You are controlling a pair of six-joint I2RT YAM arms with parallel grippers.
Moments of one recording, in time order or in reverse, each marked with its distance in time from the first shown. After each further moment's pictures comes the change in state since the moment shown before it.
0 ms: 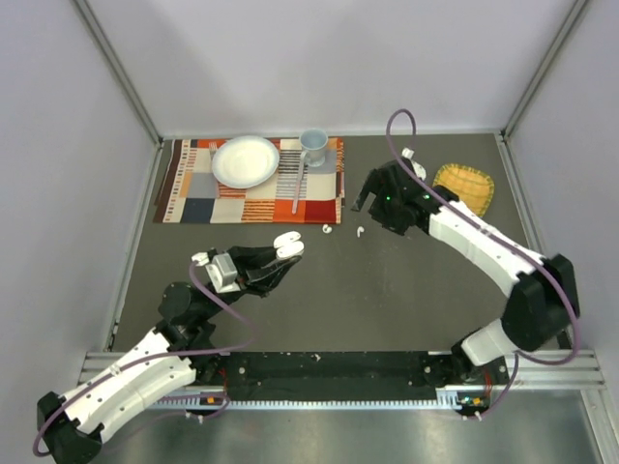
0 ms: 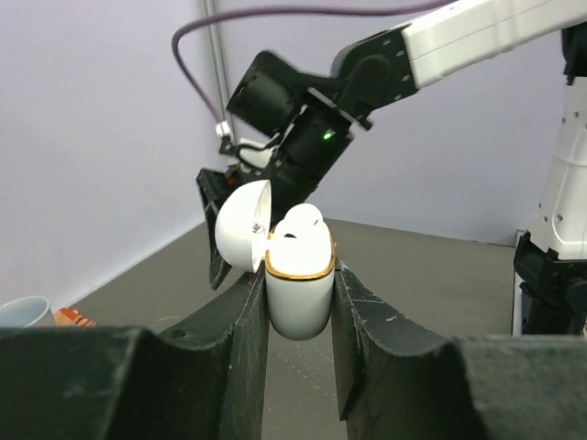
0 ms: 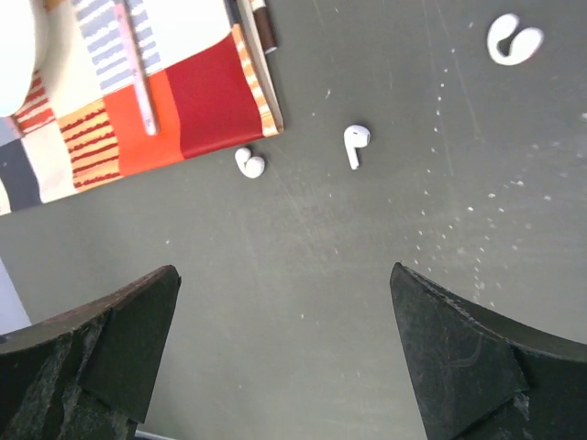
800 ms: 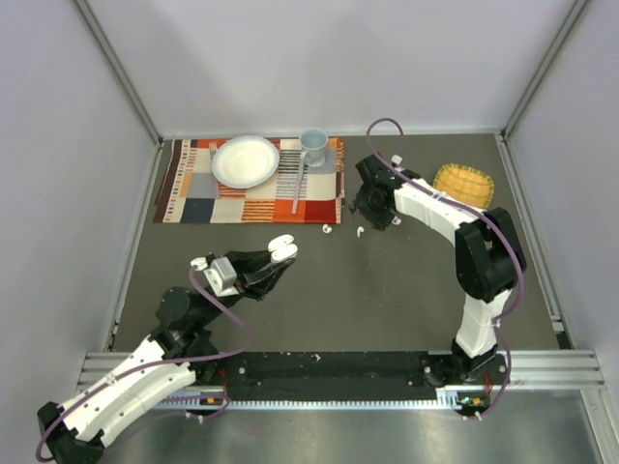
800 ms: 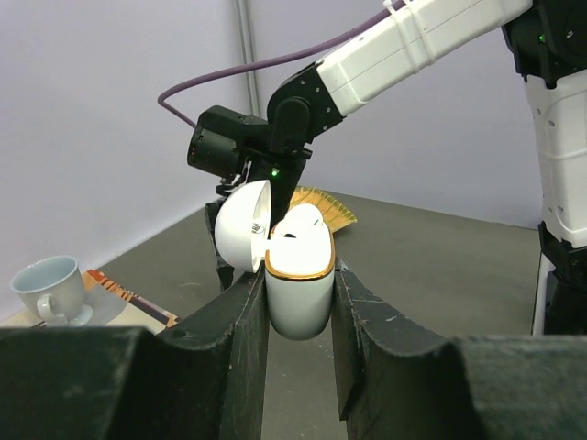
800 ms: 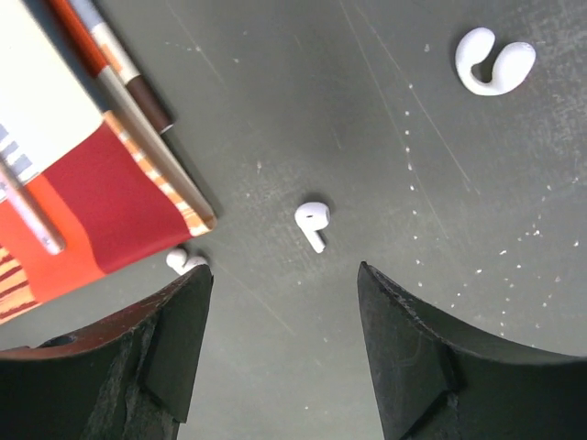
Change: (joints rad) left arm 0.000 -0.111 -0.032 -0.143 -0.069 0.039; right arm -0.051 0.430 0.219 -0.060 0.025 0.173
